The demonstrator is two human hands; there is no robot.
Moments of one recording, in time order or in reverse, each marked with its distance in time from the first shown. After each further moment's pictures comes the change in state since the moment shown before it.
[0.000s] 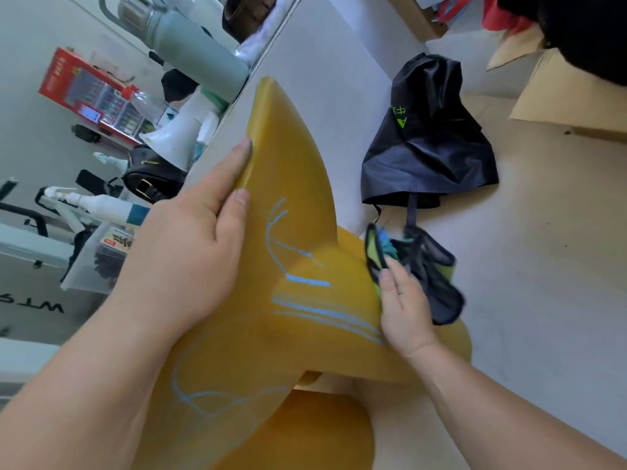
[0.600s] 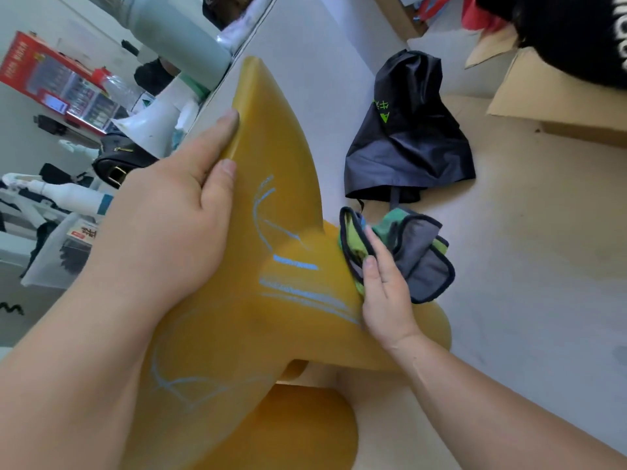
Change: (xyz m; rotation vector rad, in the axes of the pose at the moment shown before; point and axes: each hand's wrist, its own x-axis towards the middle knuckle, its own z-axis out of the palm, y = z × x) left_hand -0.002 0.000 0.001 -0.006 0.037 -0.001; right_hand -0.015 -0.025 0.000 0.203 0.003 -0.125
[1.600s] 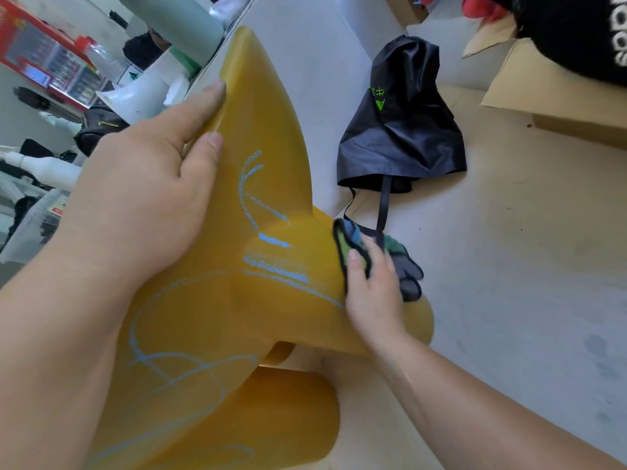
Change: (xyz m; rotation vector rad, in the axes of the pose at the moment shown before) left_hand -0.002 -0.005 0.002 0.001 0.039 -0.010; right_hand -0.013 0.003 0.002 -0.235 0.093 0.183
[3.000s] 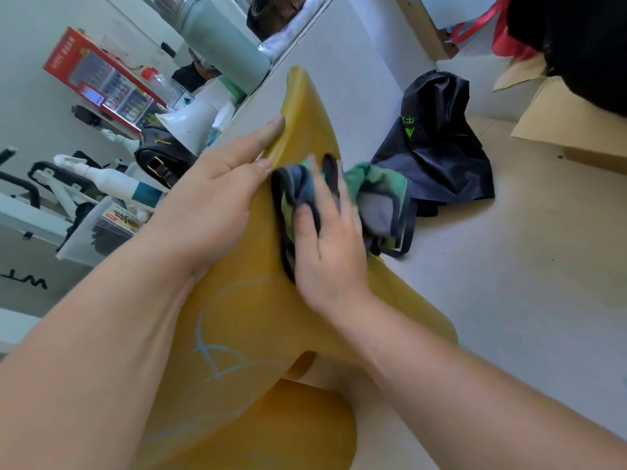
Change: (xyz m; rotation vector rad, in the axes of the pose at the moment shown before) left_hand 0.002 0.002 -0.012 -0.511 -0.206 -0.124; right_hand -0.011 -0.131 0.037 0.057 -0.041 -0.546
